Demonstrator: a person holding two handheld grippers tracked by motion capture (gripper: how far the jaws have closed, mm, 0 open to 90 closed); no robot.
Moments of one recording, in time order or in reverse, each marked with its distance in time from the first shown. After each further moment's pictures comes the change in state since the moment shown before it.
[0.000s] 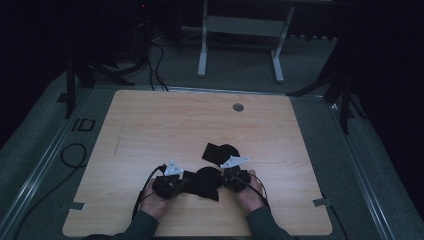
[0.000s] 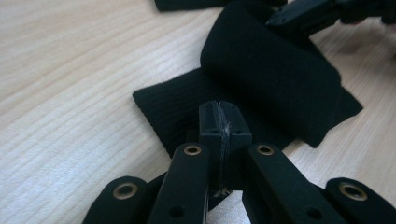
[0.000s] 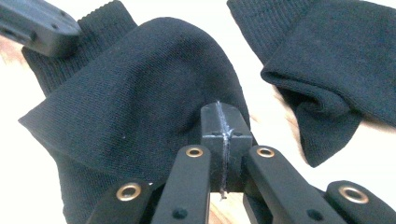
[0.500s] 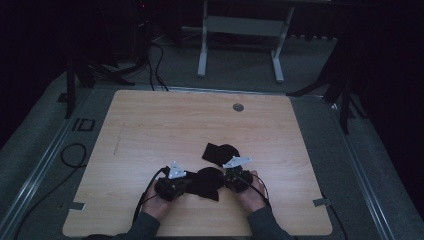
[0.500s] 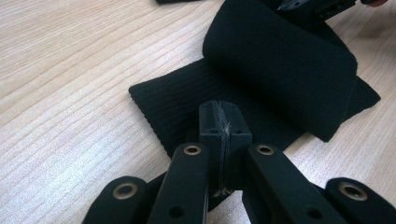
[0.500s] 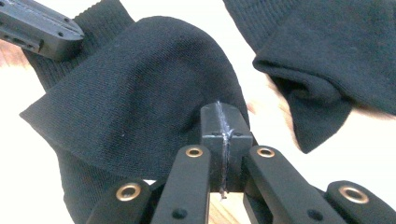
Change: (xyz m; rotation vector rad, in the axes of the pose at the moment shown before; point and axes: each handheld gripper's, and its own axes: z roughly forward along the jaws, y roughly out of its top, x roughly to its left) left arm -0.007 -0.002 0.003 0.009 0.044 0.038; right arm -0.004 -0.004 -0.004 0.006 0.007 0.021
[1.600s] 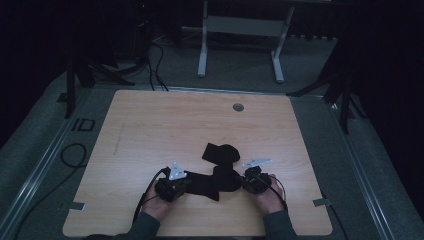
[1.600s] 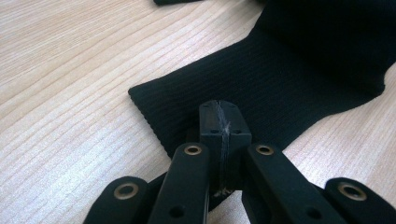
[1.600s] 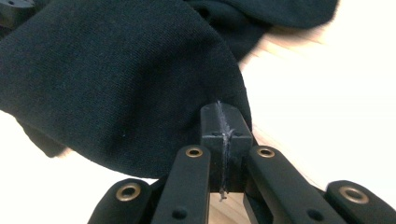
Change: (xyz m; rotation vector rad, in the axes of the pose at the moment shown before) left arm -0.001 -0.001 0.000 -0.001 0.010 0.028; right arm -0.034 -0.028 -0.032 0.045 -0.019 0.121
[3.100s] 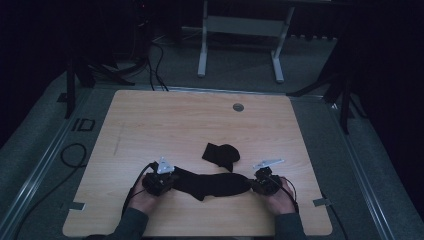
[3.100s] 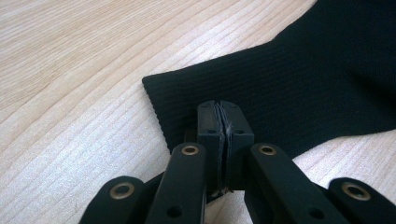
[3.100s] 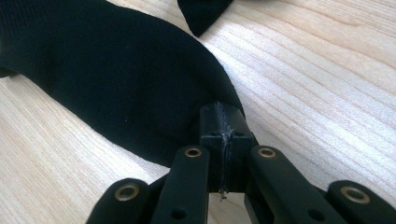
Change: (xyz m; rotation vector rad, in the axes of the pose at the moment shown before) left arm 0.034 -0.006 -0.016 0.047 0.052 -0.005; right arm -0.020 -0.013 -0.017 0.047 0.025 0.042
